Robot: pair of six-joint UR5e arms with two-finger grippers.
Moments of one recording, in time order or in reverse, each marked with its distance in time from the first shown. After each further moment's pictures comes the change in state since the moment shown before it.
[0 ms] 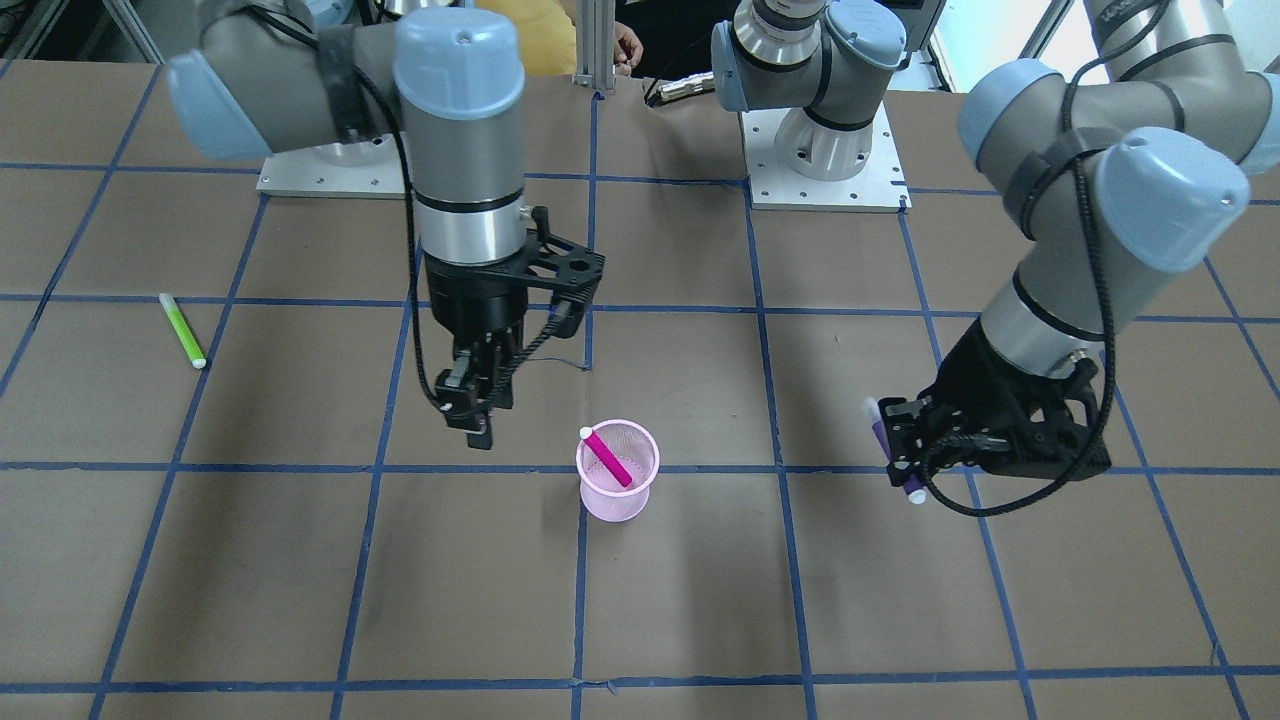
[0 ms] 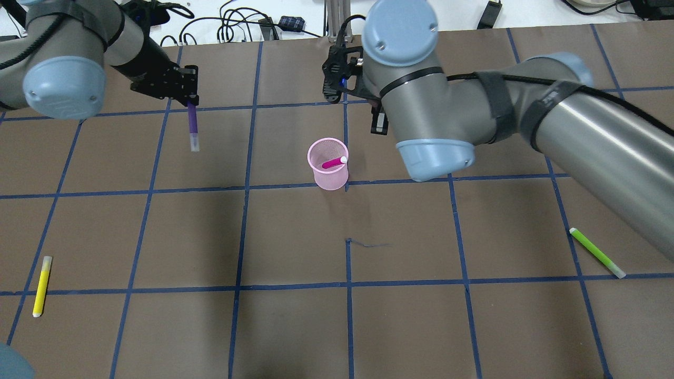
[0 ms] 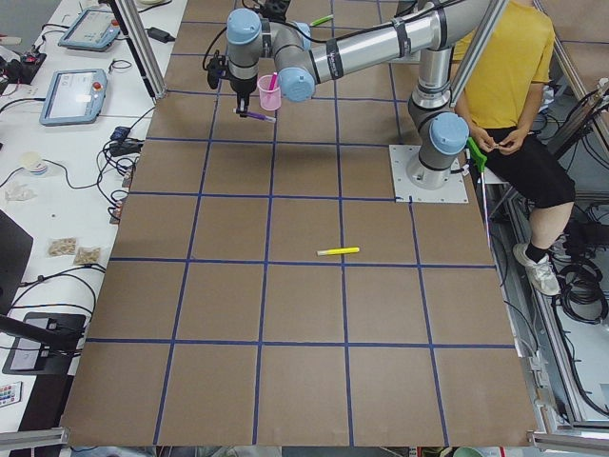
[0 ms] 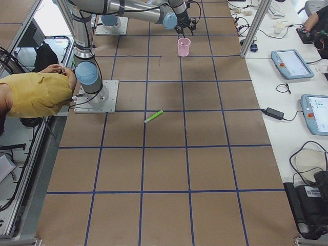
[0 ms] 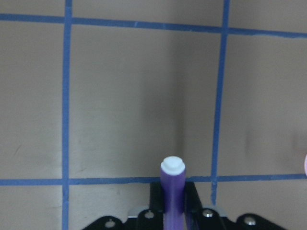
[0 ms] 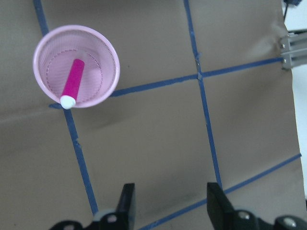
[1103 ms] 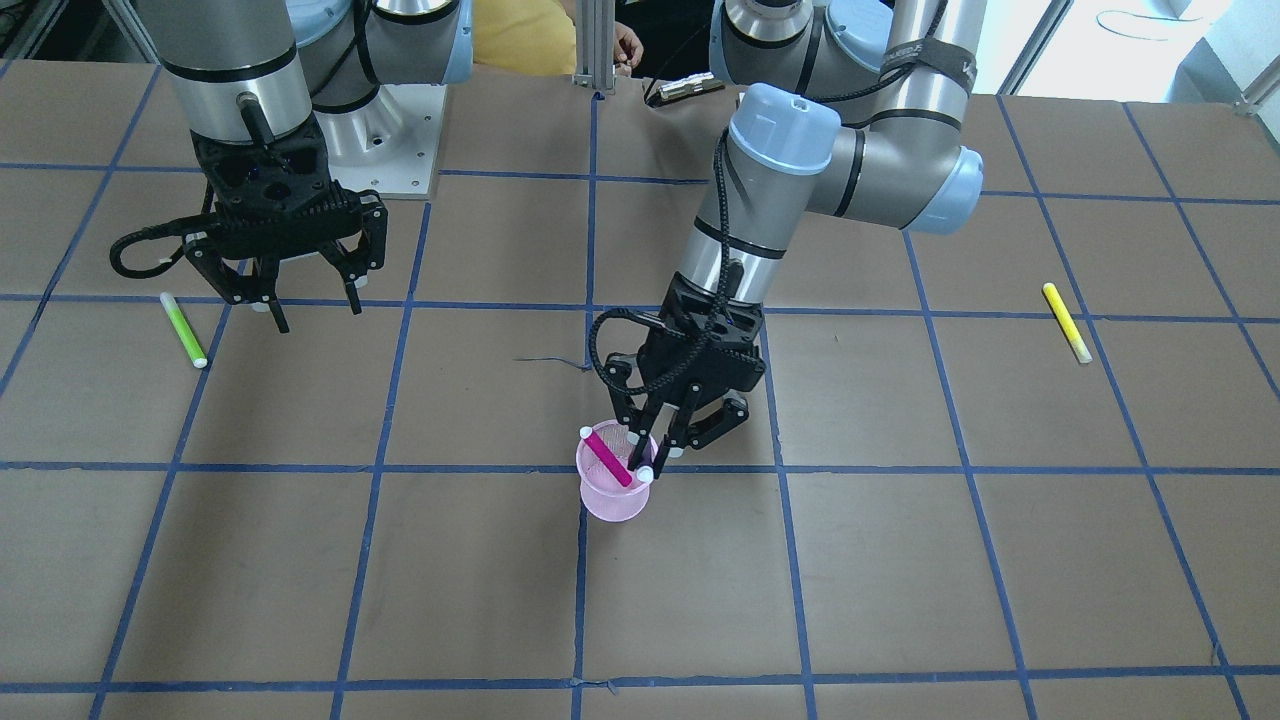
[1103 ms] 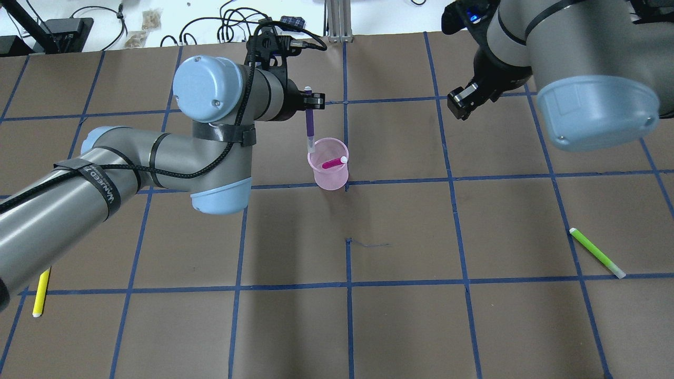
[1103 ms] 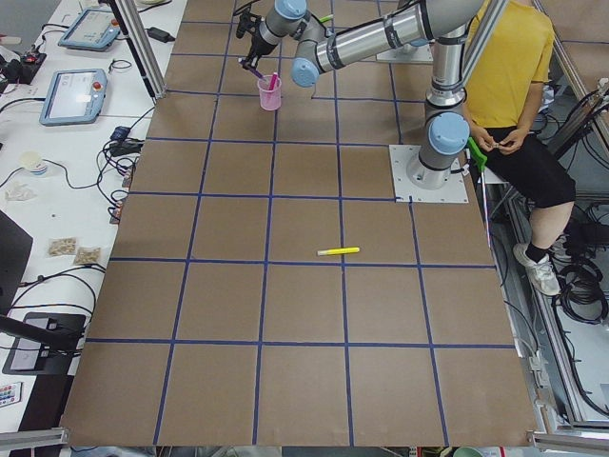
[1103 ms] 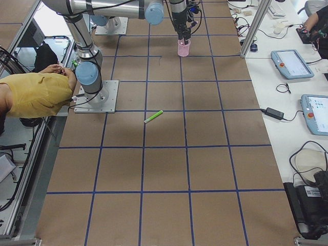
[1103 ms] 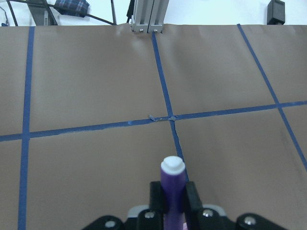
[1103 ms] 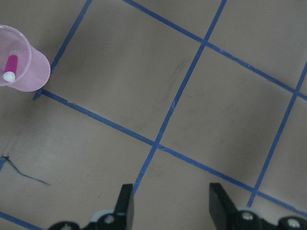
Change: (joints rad) left arm -0.335 -0.023 -0.283 0.744 0.000 -0.130; right arm -0.198 -0.215 0.001 0.398 0.056 0.707
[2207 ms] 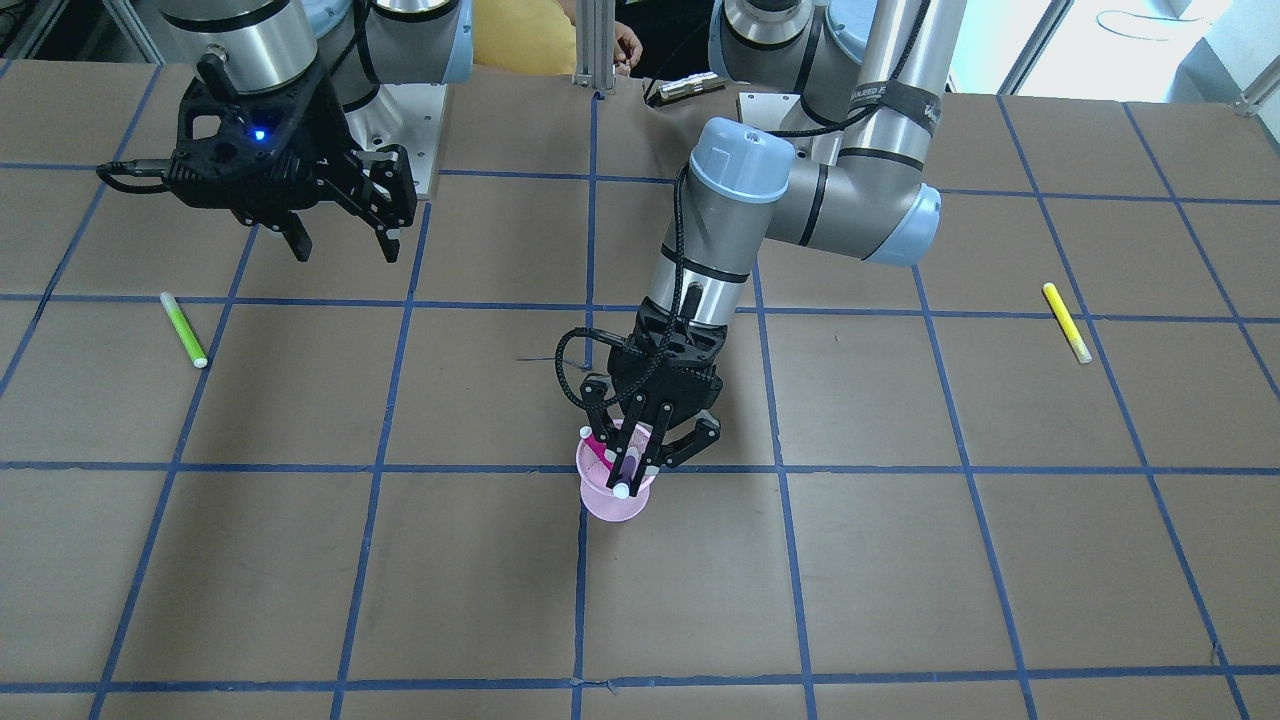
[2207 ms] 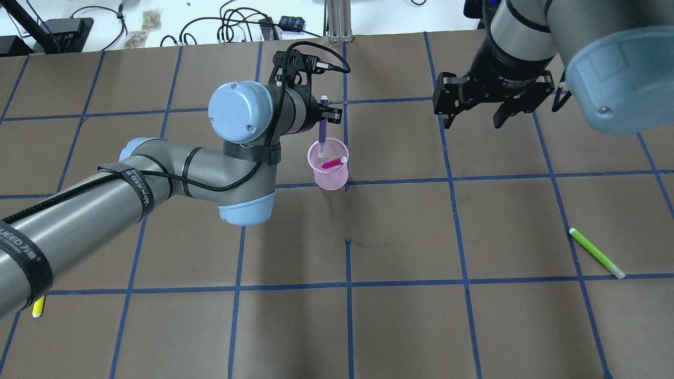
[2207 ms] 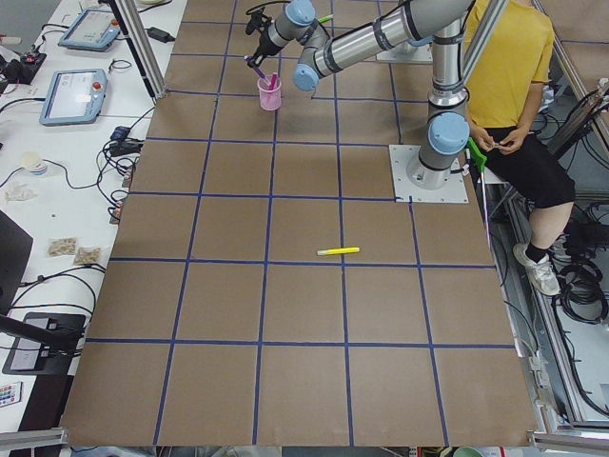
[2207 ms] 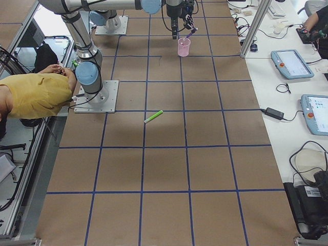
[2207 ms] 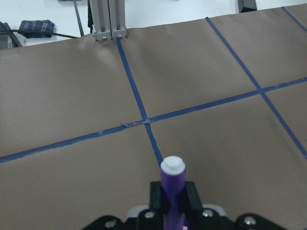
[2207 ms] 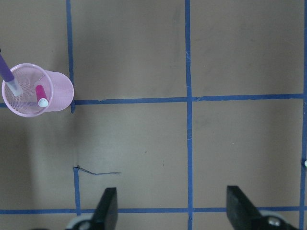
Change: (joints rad) left arm -0.029 -0.080 -0.007 0.101 0.045 0.036; right arm 0.006 -0.015 -0.078 0.205 0.077 0.458
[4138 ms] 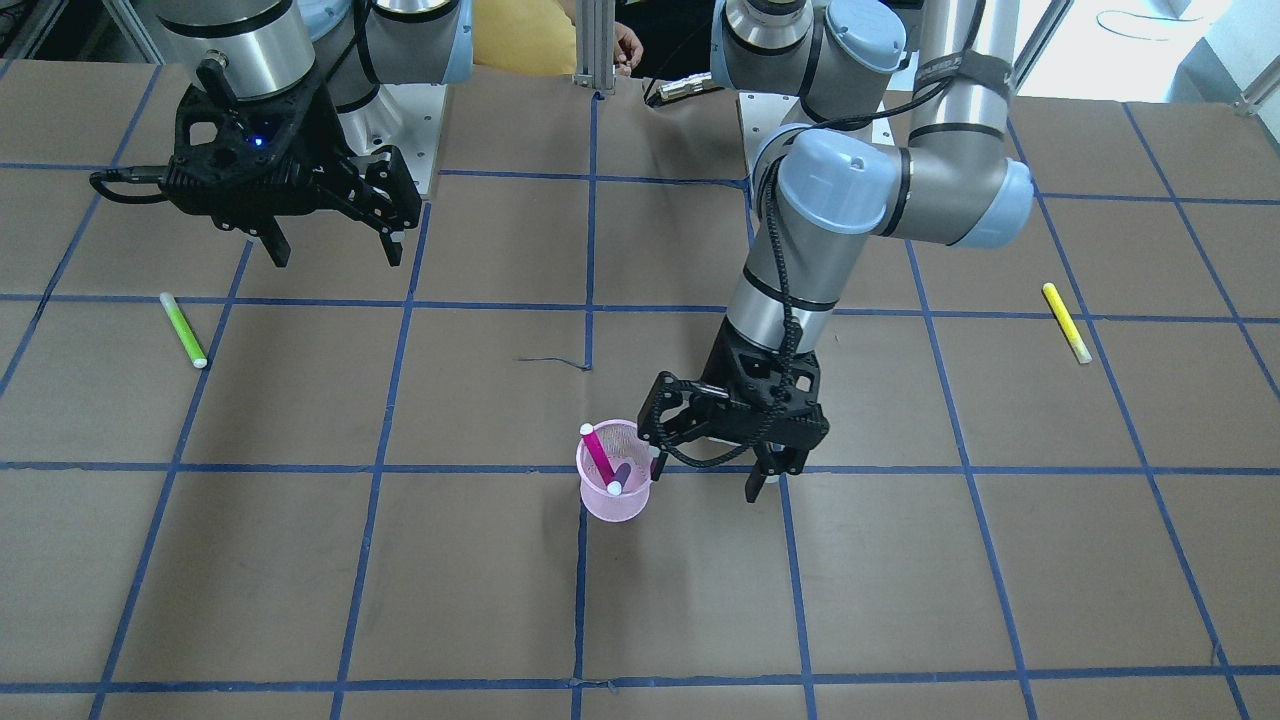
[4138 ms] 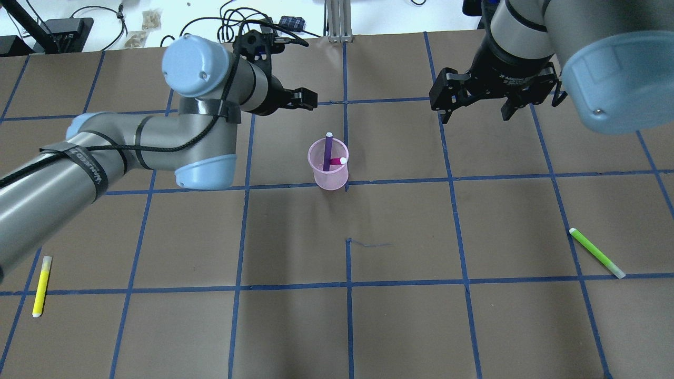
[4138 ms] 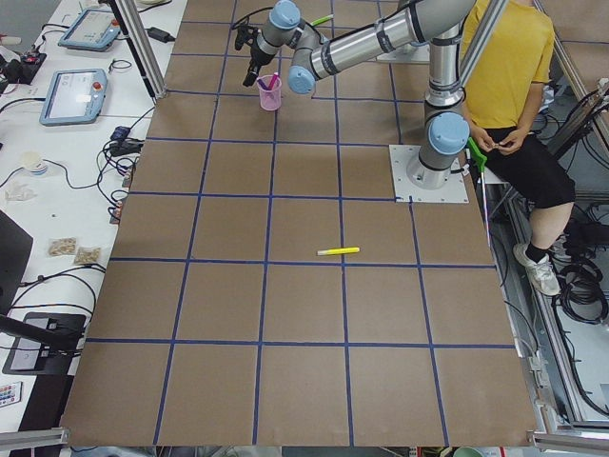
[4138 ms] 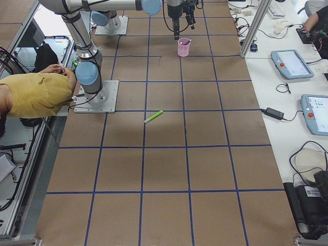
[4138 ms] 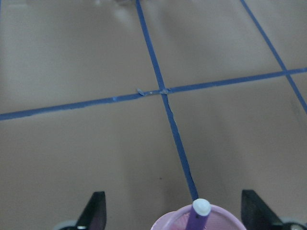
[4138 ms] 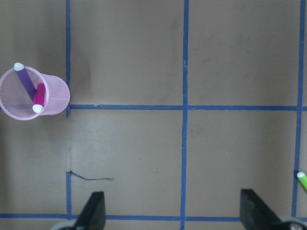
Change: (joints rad) left arm 0.147 0.077 0.129 -0.443 -0.054 -0.044; right arm 0.000 0.003 0.003 -0.021 -0.016 -0.040
